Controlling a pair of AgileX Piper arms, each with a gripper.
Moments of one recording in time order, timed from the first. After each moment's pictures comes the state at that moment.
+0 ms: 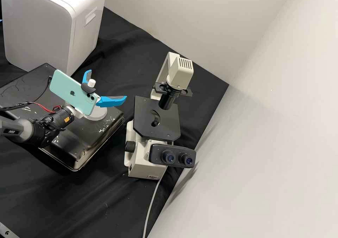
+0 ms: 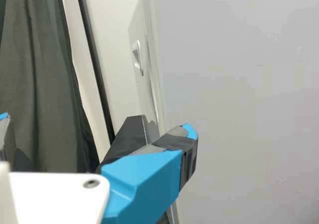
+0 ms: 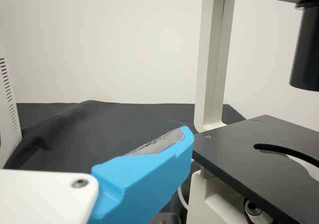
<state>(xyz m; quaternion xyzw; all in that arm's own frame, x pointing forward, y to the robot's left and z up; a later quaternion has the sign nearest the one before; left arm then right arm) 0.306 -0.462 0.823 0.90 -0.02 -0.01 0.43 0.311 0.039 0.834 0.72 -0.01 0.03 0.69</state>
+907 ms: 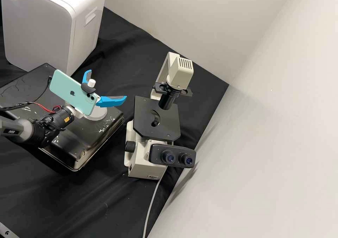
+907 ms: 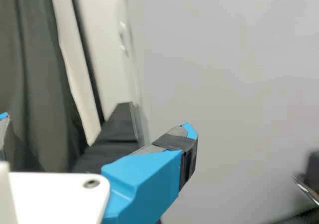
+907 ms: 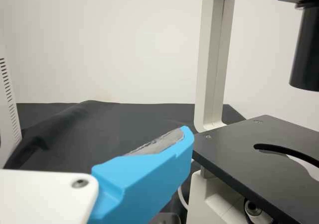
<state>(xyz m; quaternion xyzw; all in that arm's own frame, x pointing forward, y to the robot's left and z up) 0.265 -0.465 0.800 0.89 0.01 -0.05 0.44 0.311 0.039 0.834 0.72 -0.01 0.03 0.69</state>
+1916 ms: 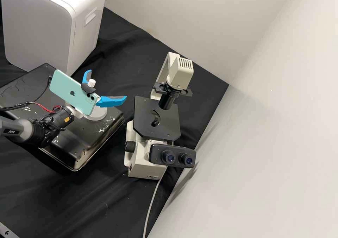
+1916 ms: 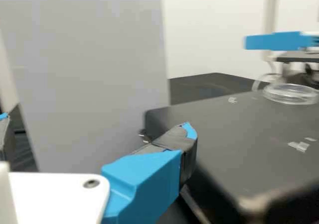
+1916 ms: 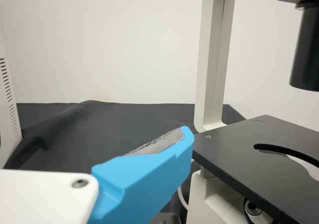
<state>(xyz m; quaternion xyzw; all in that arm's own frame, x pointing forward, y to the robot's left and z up) 0.146 -0.502 0.743 0.87 -0.04 -0.21 0.45 0.311 0.039 0.834 0.72 -0.01 0.03 0.69</state>
